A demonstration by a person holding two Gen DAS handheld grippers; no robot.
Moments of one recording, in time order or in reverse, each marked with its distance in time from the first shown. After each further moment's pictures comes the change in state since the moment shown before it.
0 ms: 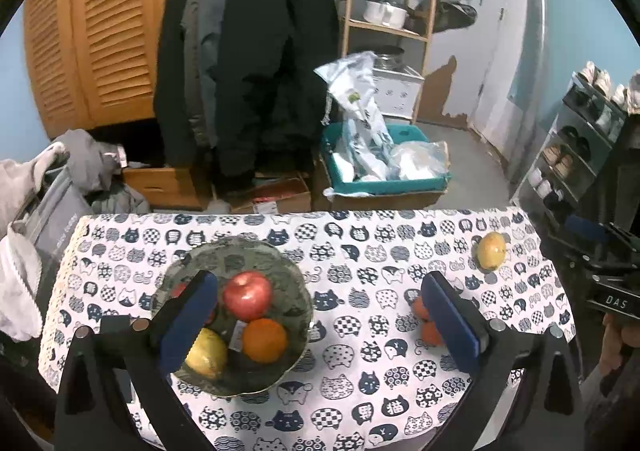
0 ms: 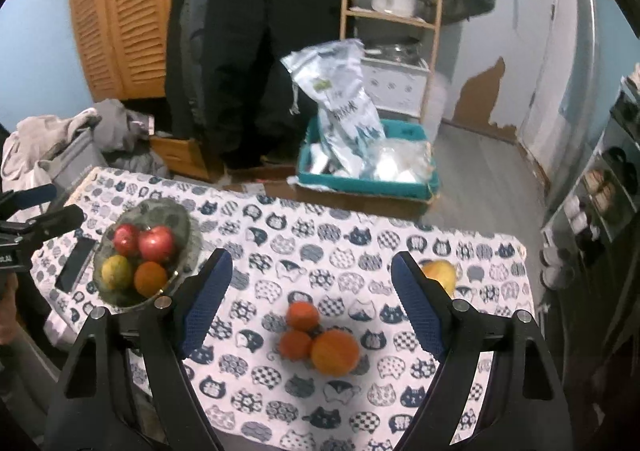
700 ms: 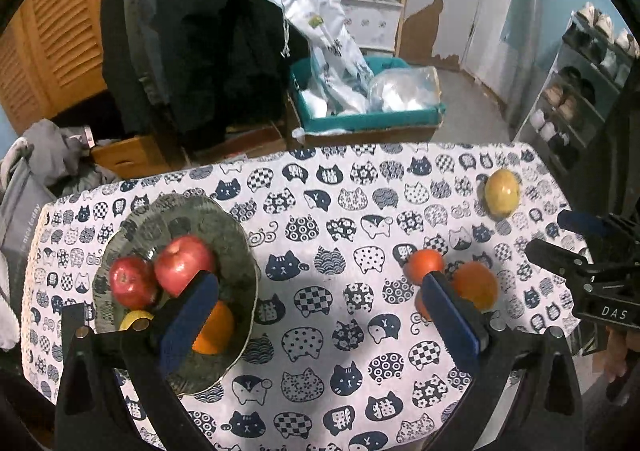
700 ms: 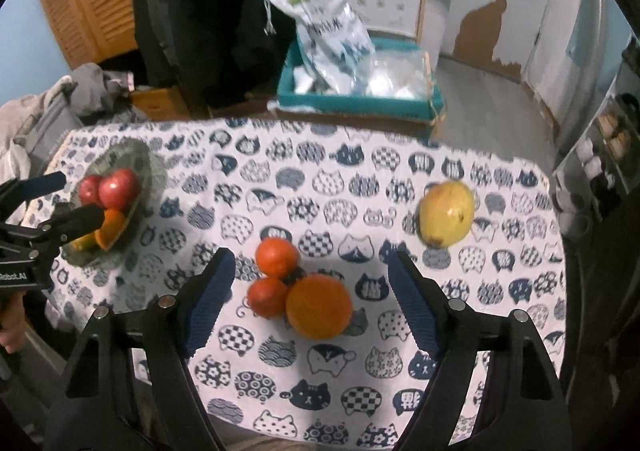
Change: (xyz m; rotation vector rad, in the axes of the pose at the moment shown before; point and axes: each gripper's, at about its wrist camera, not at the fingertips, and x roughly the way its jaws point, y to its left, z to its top) left arm 0.094 -0.054 -0.036 0.090 0.178 -0.001; right arm 0.076 -0.036 -0.057 0.072 0.215 0.020
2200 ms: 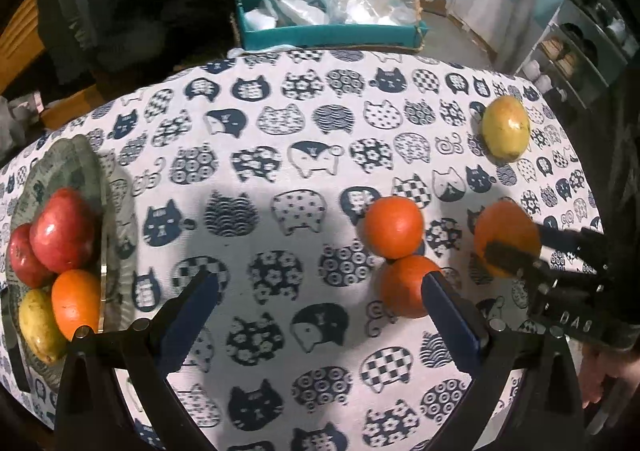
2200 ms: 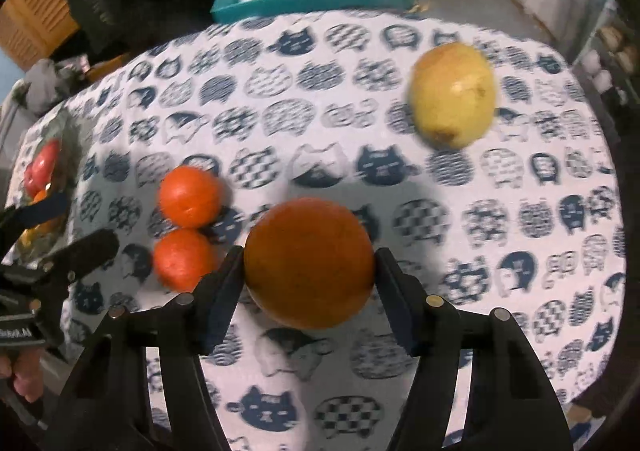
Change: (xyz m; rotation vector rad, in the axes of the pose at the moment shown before) left arm 0.105 -0.066 -0.023 0.015 0.212 -0.091; right arm 0.087 -0.061 -0.038 0.166 0.197 -0.015
